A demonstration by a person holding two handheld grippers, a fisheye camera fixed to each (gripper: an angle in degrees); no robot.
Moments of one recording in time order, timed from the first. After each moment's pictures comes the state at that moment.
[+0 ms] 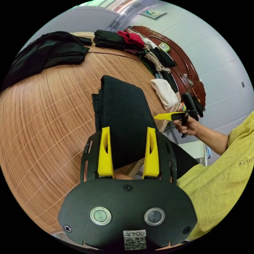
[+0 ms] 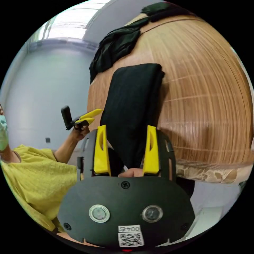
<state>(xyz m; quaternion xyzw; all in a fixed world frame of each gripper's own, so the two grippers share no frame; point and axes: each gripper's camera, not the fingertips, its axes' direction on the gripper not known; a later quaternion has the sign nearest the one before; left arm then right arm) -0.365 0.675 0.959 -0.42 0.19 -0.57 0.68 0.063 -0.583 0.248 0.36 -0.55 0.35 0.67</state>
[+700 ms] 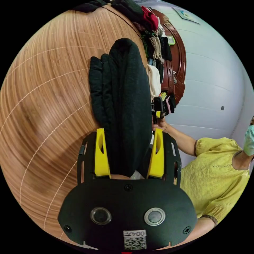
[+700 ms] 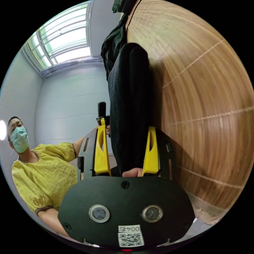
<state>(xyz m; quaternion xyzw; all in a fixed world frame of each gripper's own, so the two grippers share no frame) -0.422 0.865 1.072 -0.38 0.40 -0.67 0.50 0.047 -0.593 0.258 0.41 -0.70 0.31 0.50</state>
